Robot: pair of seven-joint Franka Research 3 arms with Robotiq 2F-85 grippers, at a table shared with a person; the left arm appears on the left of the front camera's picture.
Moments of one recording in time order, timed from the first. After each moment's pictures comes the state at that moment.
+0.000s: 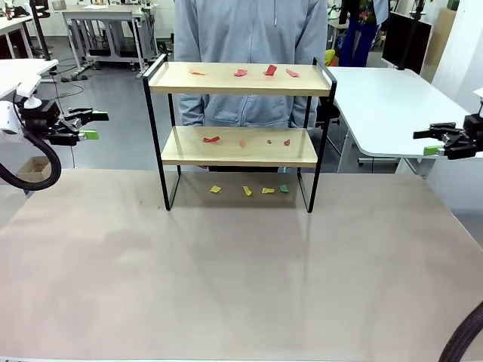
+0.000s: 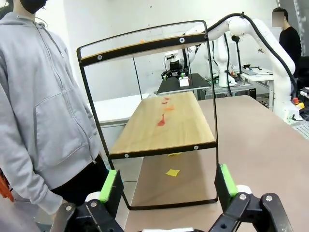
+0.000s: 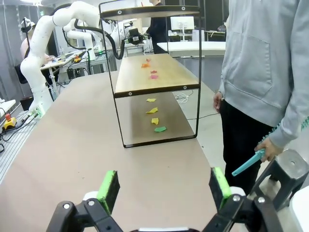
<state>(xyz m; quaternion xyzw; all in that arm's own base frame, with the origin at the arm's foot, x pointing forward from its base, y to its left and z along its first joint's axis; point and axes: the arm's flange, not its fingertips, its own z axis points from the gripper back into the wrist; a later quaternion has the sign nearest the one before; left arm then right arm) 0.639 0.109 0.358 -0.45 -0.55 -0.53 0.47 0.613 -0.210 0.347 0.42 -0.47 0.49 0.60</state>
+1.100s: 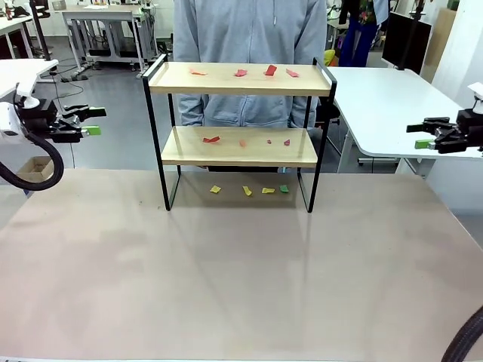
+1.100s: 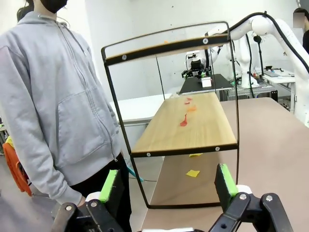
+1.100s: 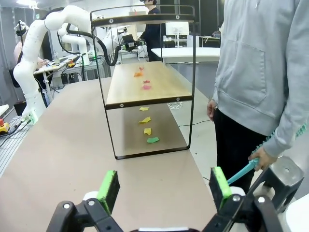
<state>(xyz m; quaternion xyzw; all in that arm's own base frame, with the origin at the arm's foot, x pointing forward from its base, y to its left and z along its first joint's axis) 0.636 0.113 0.361 -0.41 -0.58 -0.50 0.49 0.620 -0.191 0.358 0.41 -0.49 0.48 0.60</state>
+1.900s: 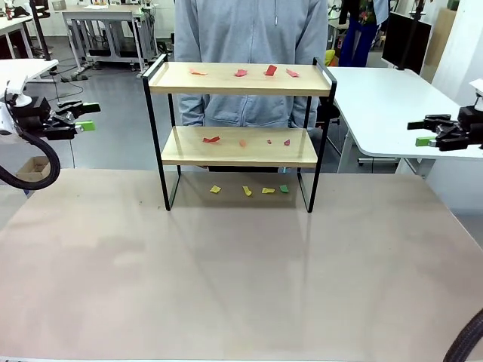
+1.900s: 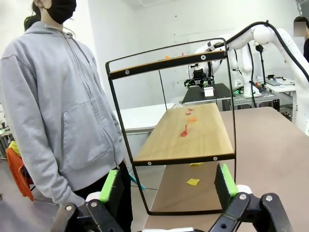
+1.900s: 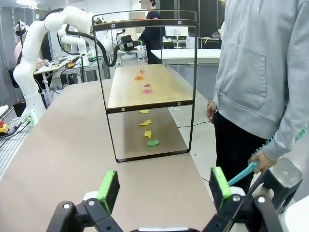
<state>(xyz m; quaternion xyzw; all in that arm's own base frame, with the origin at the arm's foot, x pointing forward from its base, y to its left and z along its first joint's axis) 0.629 0.119 0.365 -0.42 -0.60 -0.48 0.48 0.617 -0.189 0.364 0.41 -0.49 0.48 0.60</state>
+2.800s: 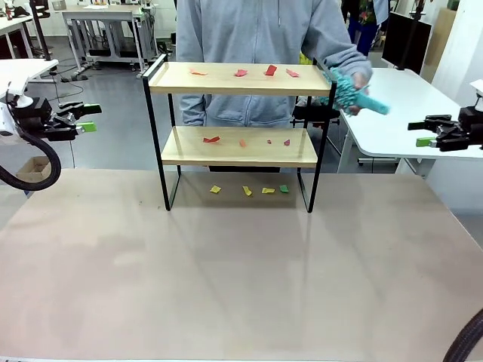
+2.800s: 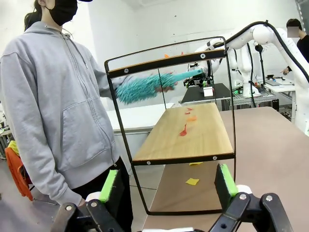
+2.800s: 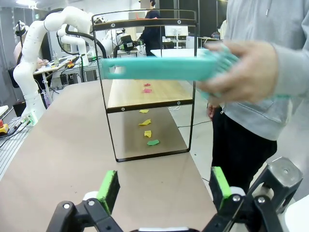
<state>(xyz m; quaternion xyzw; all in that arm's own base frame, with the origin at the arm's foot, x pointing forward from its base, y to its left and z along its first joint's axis) 0.629 0.118 0.364 -0.42 -0.60 -0.48 0.48 0.617 -0.190 0.363 0.41 -0.49 0.48 0.60</state>
